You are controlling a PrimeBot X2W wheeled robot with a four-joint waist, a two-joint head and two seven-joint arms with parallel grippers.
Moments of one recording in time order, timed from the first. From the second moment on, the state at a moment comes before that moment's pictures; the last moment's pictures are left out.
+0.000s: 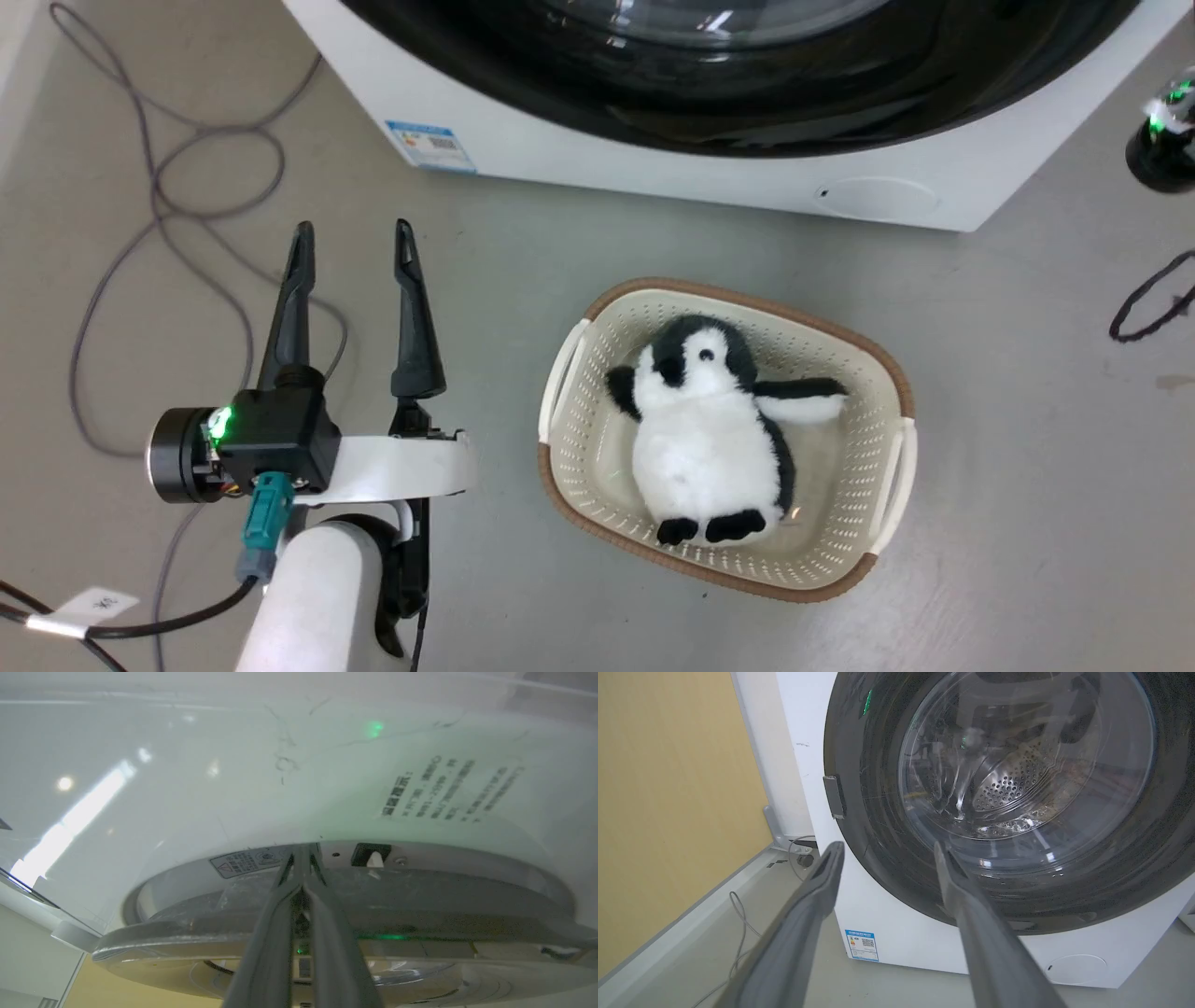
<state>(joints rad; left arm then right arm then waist) -0.29 0.05 -0.14 -0.05 -0.07 0.19 -0.24 -1.08 -0.25 -0.11 0.78 1.57 0.13 0.18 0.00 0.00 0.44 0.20</state>
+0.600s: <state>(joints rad) -0.31 0.05 -0.15 -0.04 -0.09 0.22 -0.26 -1.06 -0.31 0.01 0.75 1.60 0.13 0.41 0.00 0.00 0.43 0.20</state>
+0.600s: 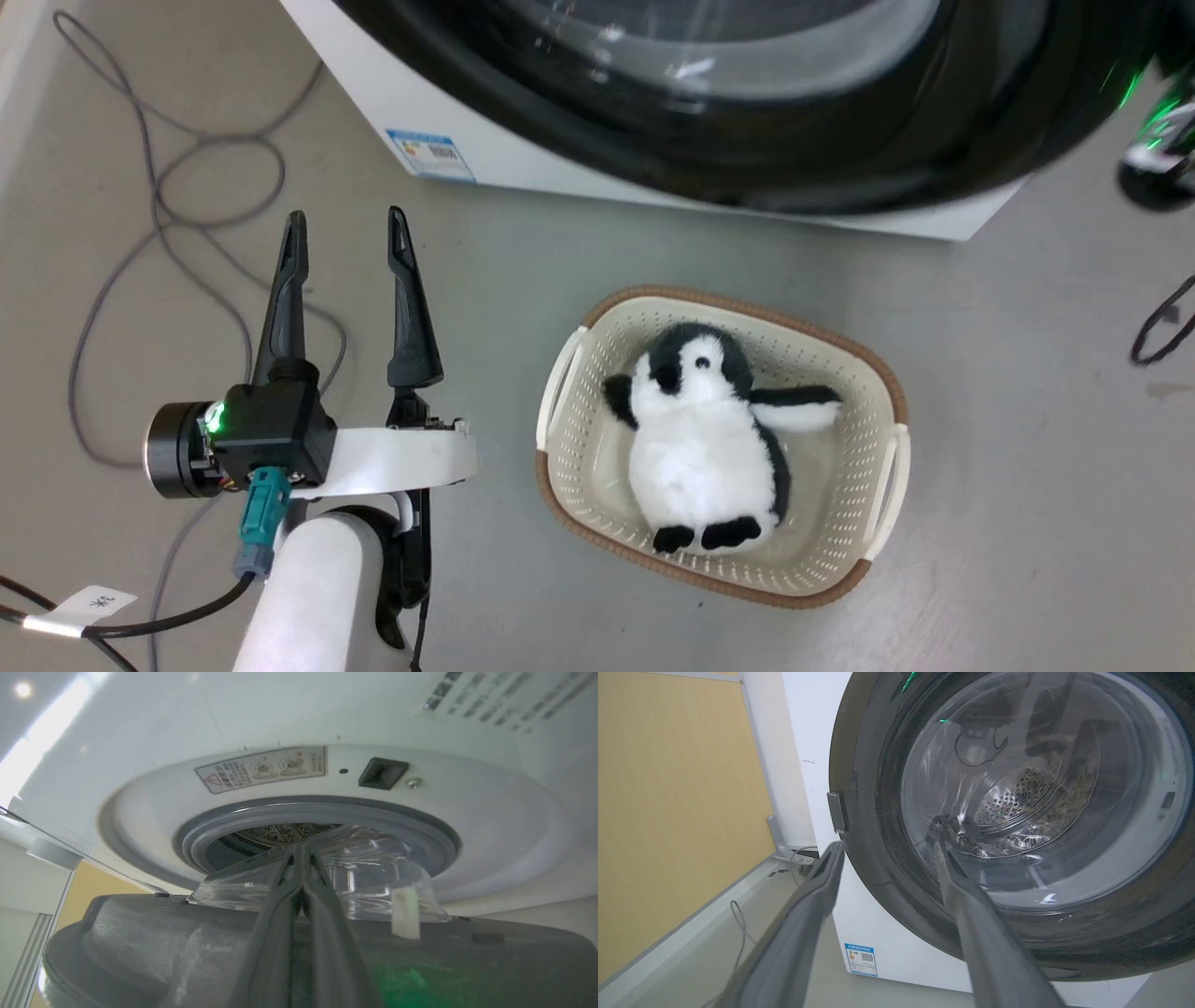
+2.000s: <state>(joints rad) -0.06 0.05 -0.09 0.04 -0.02 0.14 -0.26 -0.31 -0.08 0.28 0.30 1.59 0.13 0.62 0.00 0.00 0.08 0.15</state>
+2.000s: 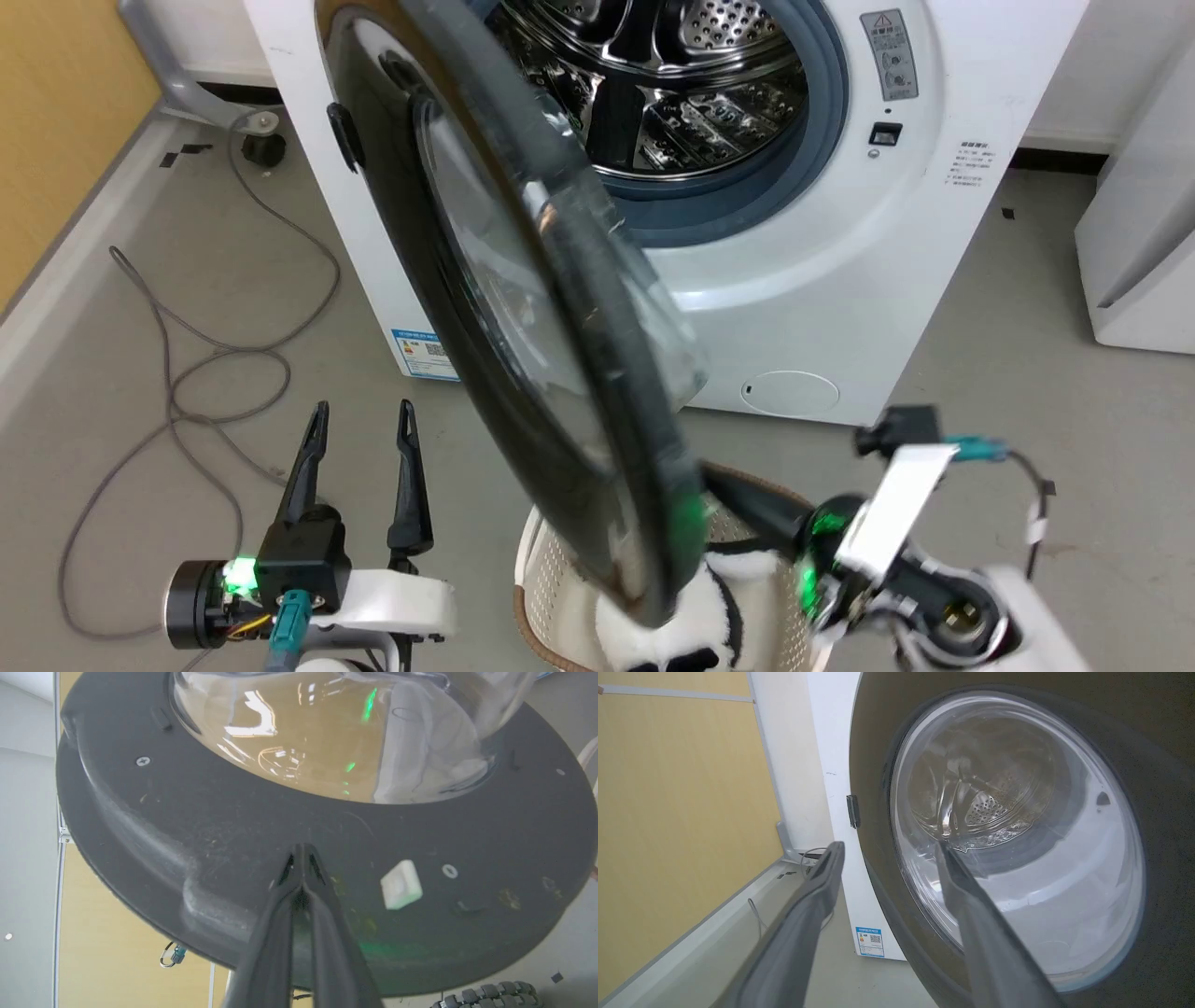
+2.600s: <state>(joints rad) 0.00 0.05 -0.09 0.06 -0.02 0.14 -0.26 -0.13 -0.06 0.30 0.12 1.55 0.13 0.46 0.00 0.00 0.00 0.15</state>
